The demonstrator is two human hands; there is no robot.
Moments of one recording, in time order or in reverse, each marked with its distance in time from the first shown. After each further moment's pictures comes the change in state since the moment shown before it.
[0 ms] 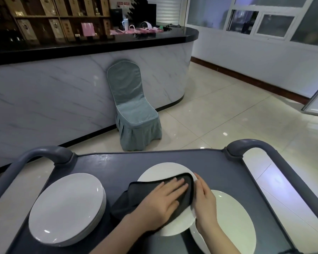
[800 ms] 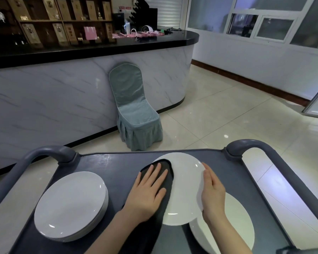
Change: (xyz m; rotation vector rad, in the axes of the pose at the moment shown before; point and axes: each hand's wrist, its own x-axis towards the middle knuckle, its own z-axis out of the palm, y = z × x) left_hand -0.014 -0.012 -0.013 0.227 0.035 -0.334; right_hand 0.005 -0.023 -0.011 -0.013 0.068 -0.102
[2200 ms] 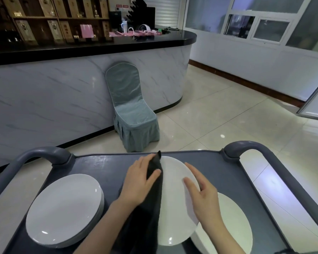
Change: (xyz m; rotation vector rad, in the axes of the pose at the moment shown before) left_hand 0.030 -0.013 -0.026 -0.493 0.383 -0.047; right_hand -0.022 -0.029 0.002 -0.222 -0.294 -0.270
